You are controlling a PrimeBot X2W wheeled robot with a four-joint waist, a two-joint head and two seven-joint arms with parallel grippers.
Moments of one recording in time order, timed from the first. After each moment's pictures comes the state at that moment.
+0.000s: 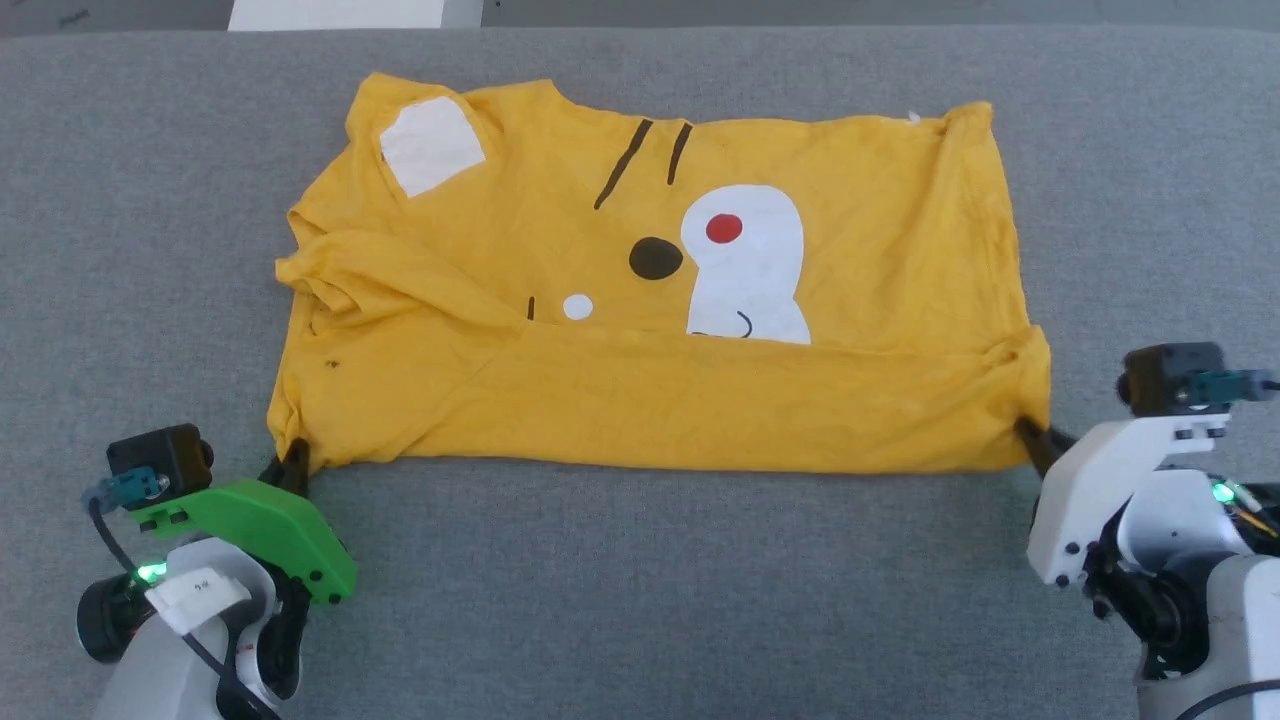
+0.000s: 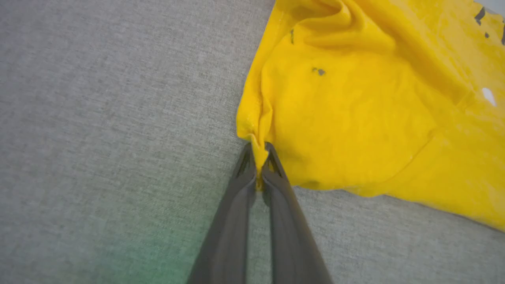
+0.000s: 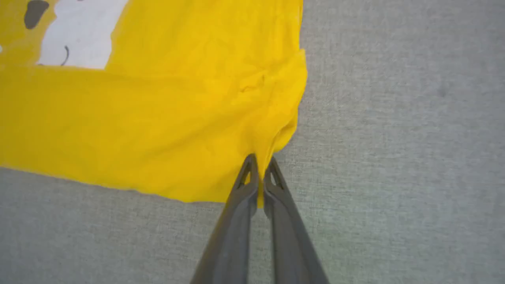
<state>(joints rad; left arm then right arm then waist) -0.17 0.36 -0.16 0.12 -0.64 0.22 0.22 -0.18 -0.05 -0.13 -0.05 0.18 0.13 0.73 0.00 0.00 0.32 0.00</state>
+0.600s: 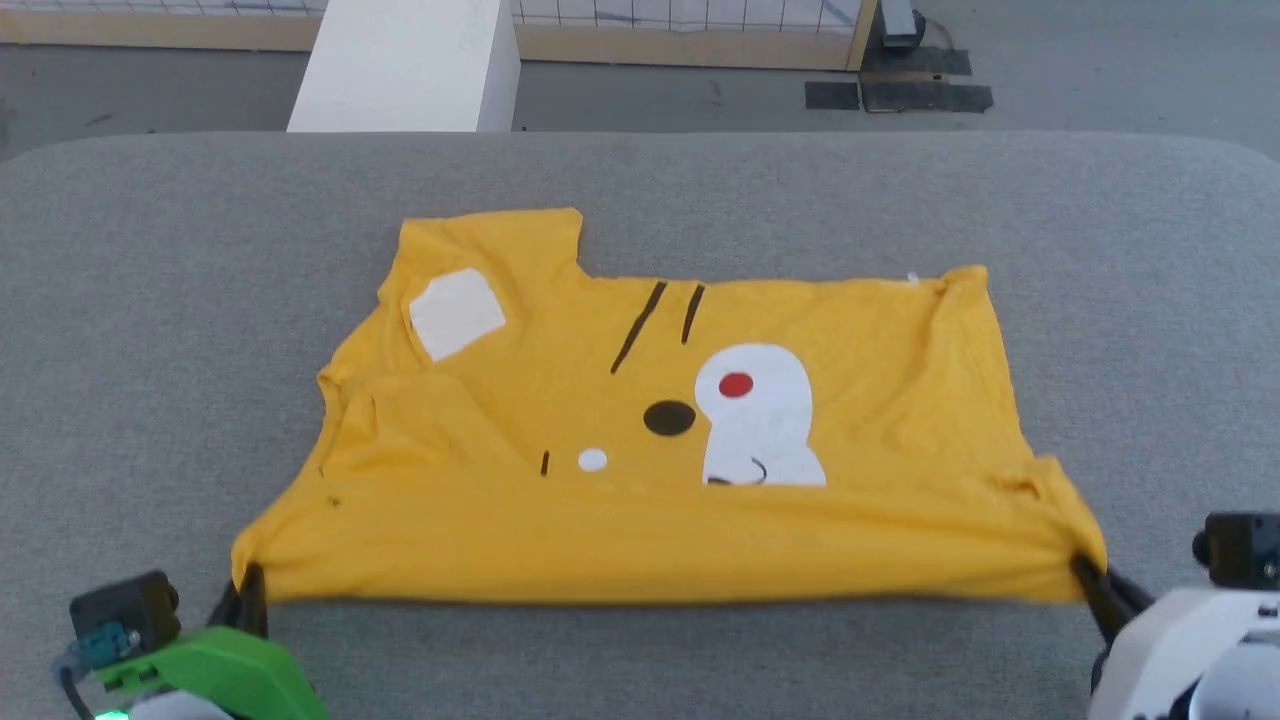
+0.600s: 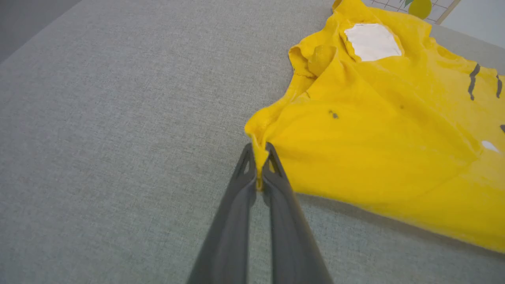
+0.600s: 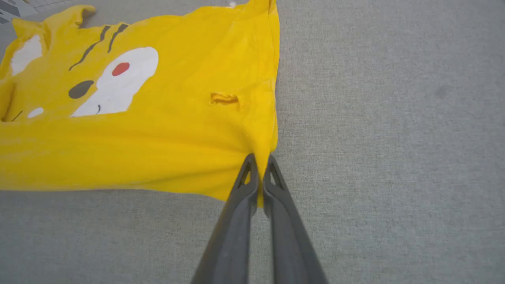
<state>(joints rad) 0.12 0.40 -0.12 -0.08 -0.58 0.31 0.14 0.14 -0.05 -0.20 -0.28 0.25 0.13 0.64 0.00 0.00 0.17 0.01</state>
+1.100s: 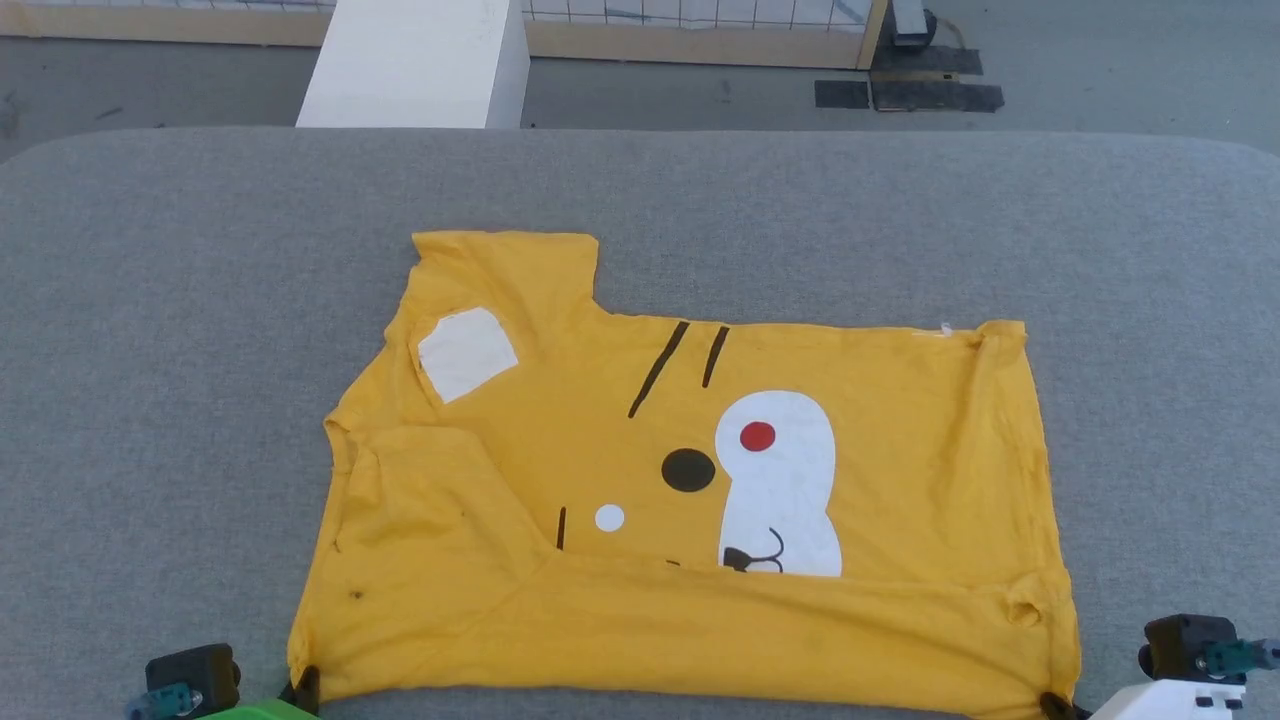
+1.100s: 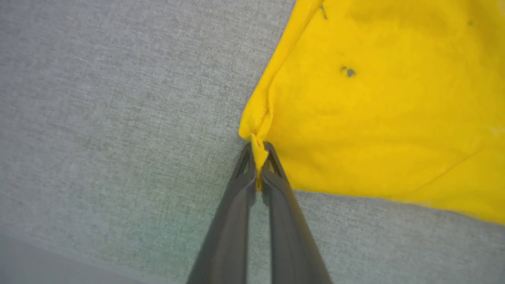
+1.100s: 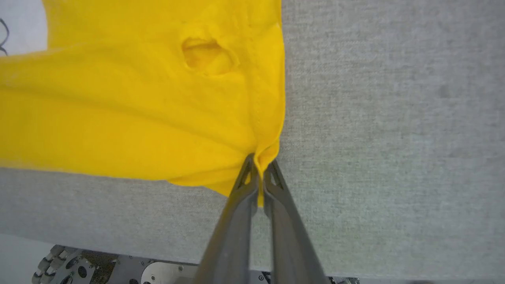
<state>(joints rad) 0.18 0.37 -0.20 0.08 -0.62 0.25 0.18 0.25 -0.05 -0.18 -0.08 0.26 0.13 0.68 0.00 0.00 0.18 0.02</state>
